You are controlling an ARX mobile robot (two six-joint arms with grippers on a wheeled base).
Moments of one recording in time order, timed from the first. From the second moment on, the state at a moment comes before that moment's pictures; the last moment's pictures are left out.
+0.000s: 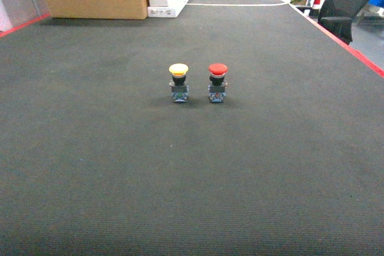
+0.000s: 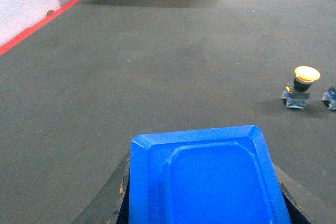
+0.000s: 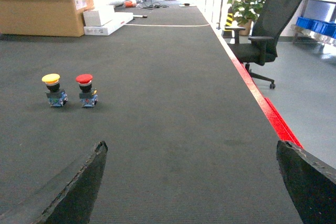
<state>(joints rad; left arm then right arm) -0.02 1.09 0.29 0.63 -0.11 -0.03 0.00 0.00 0.01 0.00 0.00 0.00</state>
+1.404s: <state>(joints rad) -0.01 0.66 0.23 0.34 -0.12 -0.05 0.00 0.00 0.01 0.00 0.00 0.00</state>
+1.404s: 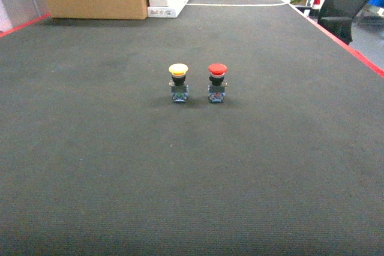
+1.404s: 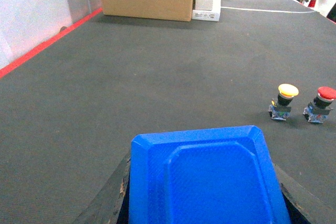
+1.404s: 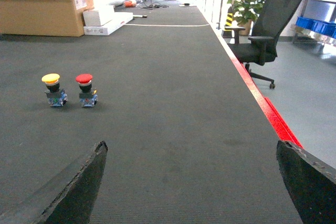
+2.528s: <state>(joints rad) -0.01 0.66 0.23 0.34 -0.12 -0.06 0.00 0.00 0.01 0.00 0.00 0.00</state>
